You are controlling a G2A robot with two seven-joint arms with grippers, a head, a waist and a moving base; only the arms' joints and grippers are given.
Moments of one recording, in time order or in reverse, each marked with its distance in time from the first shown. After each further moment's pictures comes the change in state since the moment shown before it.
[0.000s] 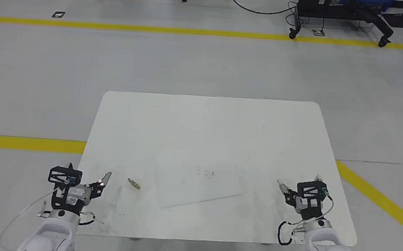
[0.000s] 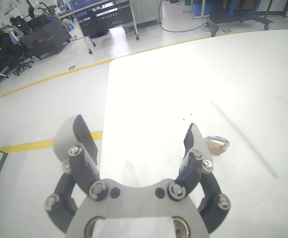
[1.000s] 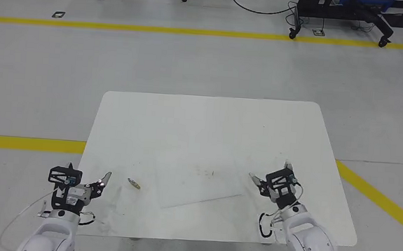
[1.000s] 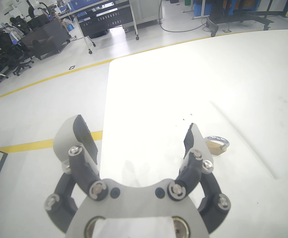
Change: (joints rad) left arm 0.000 0.000 0.000 0.000 0.000 0.000 0.000; right arm 0.181 -0.017 -0.210 0.014 -0.103 -0.101 0.086
